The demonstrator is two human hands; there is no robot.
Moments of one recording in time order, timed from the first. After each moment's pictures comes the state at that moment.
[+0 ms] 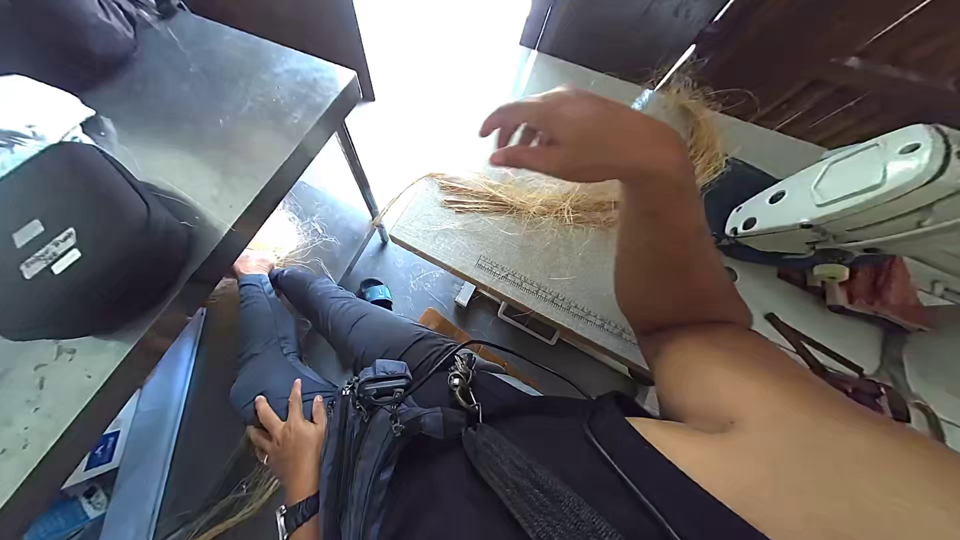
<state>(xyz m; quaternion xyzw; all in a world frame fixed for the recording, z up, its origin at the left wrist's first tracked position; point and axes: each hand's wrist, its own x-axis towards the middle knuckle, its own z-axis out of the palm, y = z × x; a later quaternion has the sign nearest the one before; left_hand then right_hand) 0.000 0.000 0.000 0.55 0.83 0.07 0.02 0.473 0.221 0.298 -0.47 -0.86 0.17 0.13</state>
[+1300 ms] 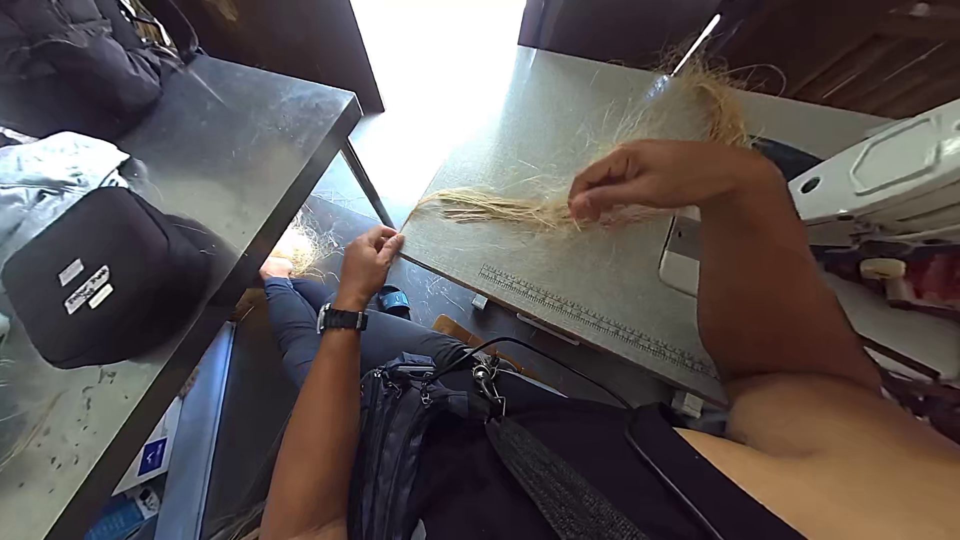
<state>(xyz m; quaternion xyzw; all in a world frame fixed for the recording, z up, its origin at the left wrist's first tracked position) 0.153 0.234 0.138 0.75 0.53 0.23 0.32 0.574 0.186 0.248 -0.42 -0.80 0.39 0.16</state>
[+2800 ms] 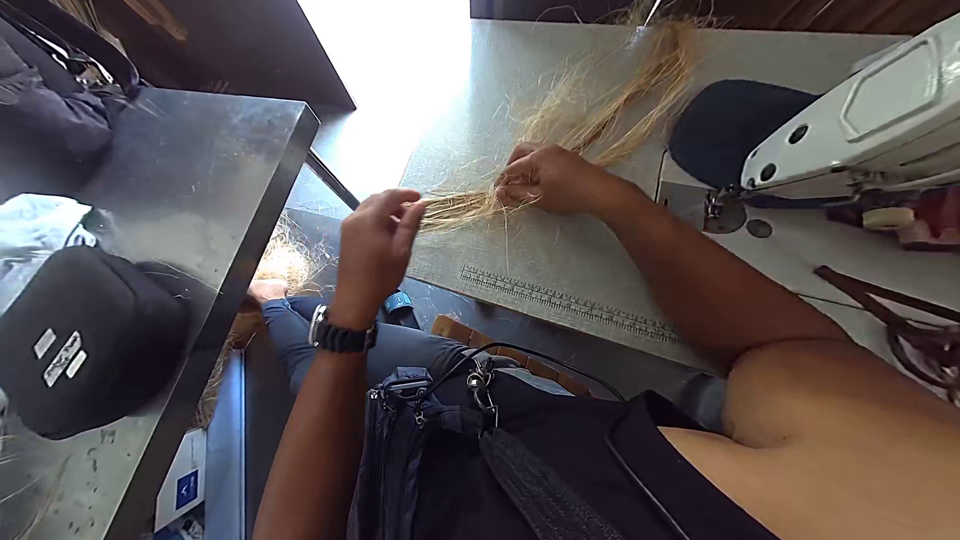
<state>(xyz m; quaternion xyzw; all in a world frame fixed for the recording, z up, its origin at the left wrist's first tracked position) 0.237 0.226 0.220 0.86 0.40 0.25 0.20 0.545 0.214 0.167 -0.56 -0.76 0.24 0.22</state>
